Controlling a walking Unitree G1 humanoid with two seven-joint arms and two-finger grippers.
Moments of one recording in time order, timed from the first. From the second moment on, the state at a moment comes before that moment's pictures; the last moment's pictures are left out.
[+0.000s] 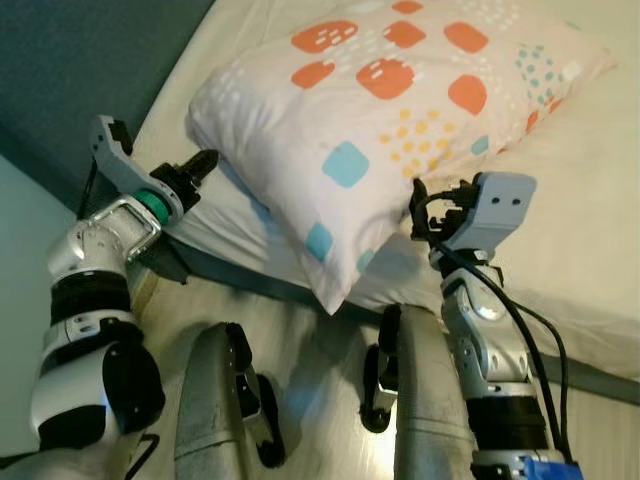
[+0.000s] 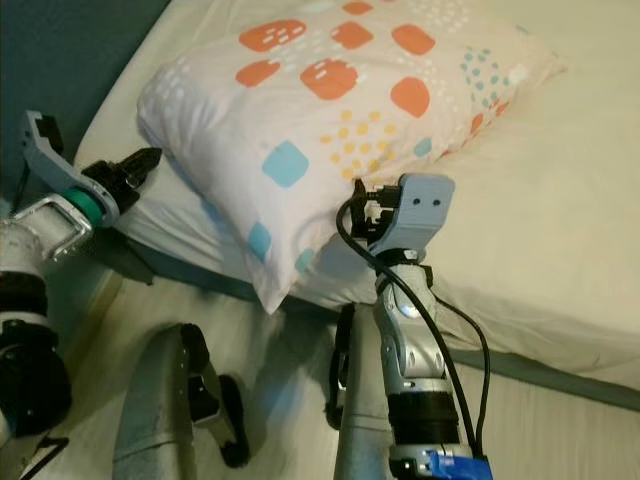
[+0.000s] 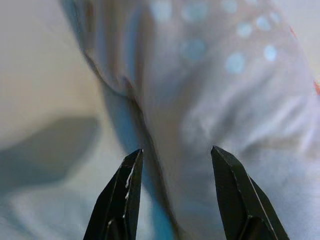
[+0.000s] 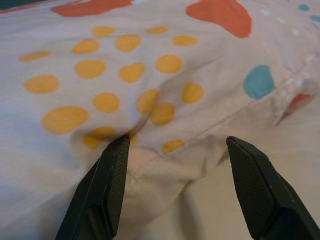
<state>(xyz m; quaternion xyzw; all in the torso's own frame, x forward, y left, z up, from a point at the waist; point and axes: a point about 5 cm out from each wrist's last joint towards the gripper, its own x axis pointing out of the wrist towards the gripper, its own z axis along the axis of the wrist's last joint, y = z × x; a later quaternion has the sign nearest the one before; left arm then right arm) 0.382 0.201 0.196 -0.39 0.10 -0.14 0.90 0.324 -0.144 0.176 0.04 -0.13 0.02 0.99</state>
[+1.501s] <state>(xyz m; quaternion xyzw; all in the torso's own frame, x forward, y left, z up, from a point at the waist) 0.406 0.143 0.227 -0.46 0.06 -0.15 0.87 0.325 -0.142 0.176 0.04 -0.13 0.03 0.99</state>
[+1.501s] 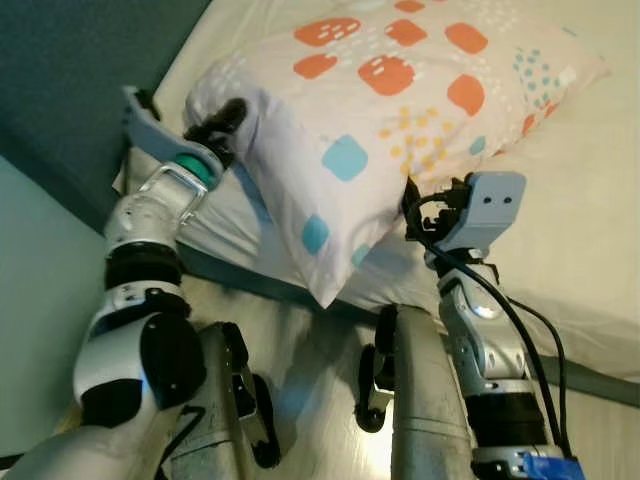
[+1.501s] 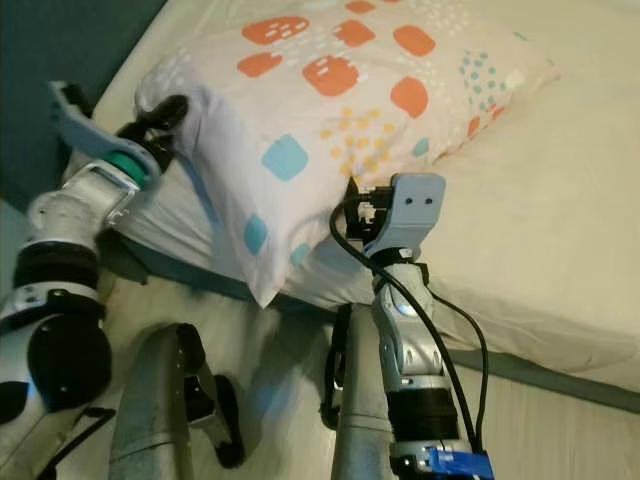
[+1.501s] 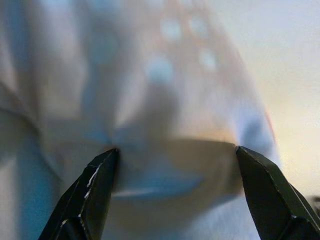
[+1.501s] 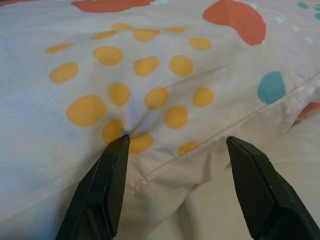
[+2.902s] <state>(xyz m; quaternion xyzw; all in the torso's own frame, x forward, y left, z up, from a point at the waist) 0.395 0.055 0.253 -0.31 0.03 -0.32 0.89 0.326 -0.146 0.172 0.04 -0.13 0.02 0.99</state>
